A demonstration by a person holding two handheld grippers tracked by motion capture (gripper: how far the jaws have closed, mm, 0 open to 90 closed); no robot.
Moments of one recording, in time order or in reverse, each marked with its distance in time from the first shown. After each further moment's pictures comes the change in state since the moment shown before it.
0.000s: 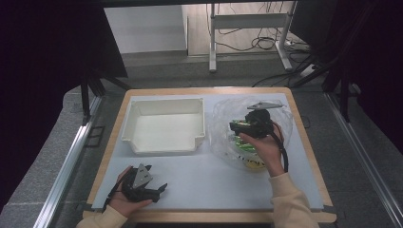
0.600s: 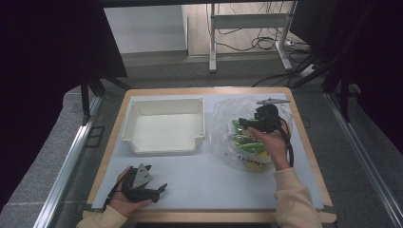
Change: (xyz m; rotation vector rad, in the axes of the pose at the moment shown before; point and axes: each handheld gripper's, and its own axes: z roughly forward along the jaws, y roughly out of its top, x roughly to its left) left arm 0.000 0.000 0.000 -0.002 0.001 0.000; right arm -0.037 0.000 0.008 0.023 -0.054 0.061
